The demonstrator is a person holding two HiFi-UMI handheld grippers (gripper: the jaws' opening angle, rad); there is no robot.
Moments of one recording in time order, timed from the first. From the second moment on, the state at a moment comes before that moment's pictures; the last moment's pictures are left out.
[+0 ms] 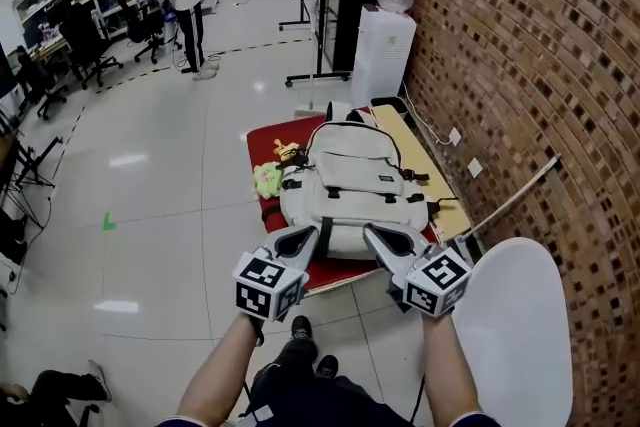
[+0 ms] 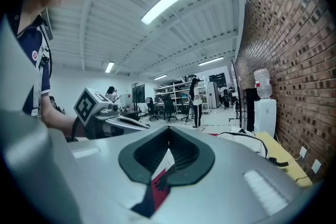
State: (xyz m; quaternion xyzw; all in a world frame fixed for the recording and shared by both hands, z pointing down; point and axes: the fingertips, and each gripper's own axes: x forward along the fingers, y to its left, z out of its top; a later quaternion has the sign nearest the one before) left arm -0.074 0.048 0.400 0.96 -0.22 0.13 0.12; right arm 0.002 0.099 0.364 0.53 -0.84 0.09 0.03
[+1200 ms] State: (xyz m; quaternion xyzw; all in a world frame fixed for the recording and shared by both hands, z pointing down) left arm -0.004 -0.201 0.559 0.87 -0.33 0.29 0.22; right arm 0.023 -0.253 0.578 0.21 -0.88 0.10 0.41
